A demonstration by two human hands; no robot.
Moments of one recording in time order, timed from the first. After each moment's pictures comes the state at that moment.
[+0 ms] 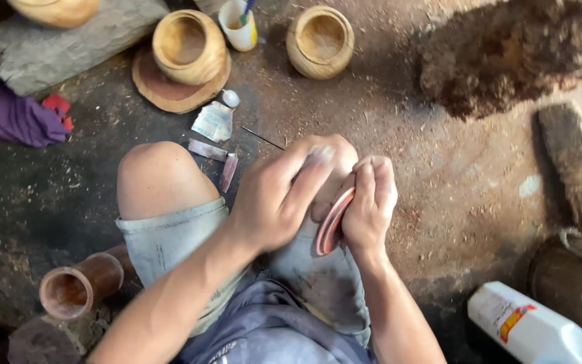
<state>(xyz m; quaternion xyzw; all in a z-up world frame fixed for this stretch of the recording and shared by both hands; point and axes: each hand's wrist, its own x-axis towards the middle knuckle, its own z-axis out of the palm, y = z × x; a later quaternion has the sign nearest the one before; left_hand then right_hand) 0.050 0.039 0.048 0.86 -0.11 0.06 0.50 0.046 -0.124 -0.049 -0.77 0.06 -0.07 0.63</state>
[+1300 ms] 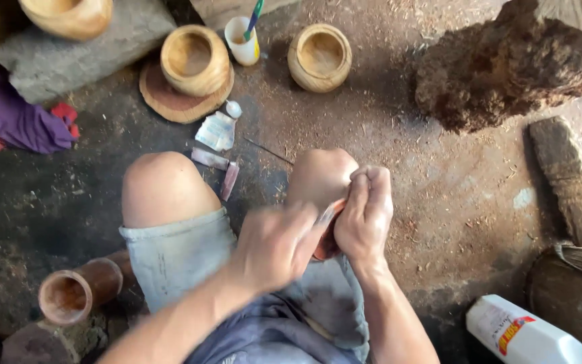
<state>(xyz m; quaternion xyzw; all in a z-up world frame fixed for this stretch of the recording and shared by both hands) -0.002 0.032 0.021 0.89 -0.18 0.12 0.39 0.039 -0.128 -0.039 -0.84 0.03 -0.08 0.54</state>
